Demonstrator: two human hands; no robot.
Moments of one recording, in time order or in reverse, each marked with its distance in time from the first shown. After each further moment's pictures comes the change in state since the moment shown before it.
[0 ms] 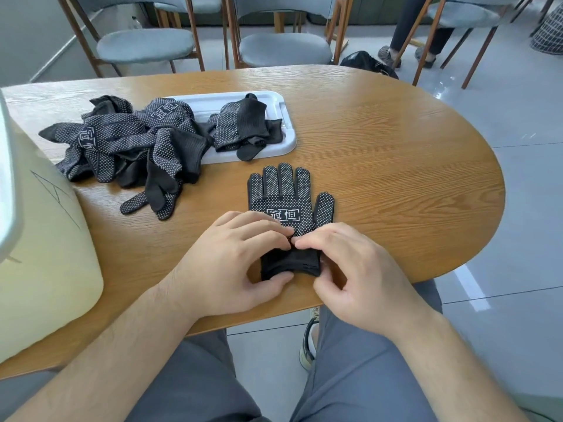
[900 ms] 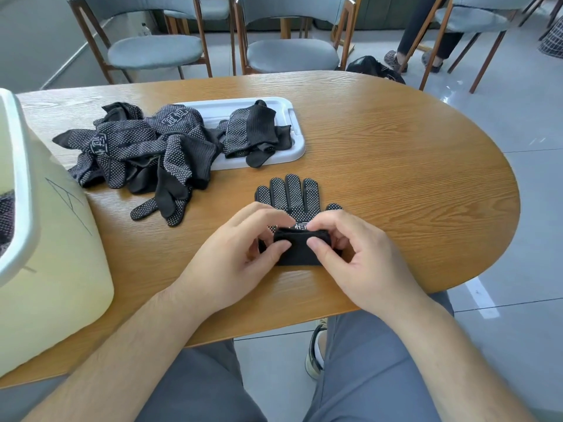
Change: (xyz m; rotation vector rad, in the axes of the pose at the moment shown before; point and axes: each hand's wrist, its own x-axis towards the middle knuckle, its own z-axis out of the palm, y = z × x) left_hand 0.004 -0.005 -0.001 -0.329 0.154 -0.207; right_hand 0.024 0.002 0.006 0.165 0.081 0.256
